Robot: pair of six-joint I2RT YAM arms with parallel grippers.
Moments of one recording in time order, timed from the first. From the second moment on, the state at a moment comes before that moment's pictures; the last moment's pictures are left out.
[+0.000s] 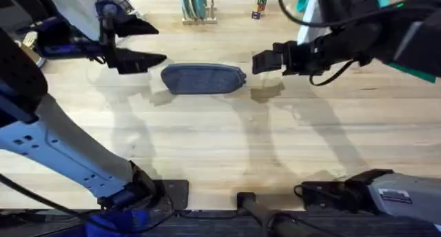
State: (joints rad) left arm 0.48 1.98 1.43 -1.57 1.29 1.93; right arm 0.32 1.44 1.02 -0.65 -0.29 0.27
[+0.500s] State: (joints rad) left arm 0.48 1.98 1.66 -1.69 1.31 1.64; right arm 0.32 1.37 1.19 -0.83 -0.22 0.17
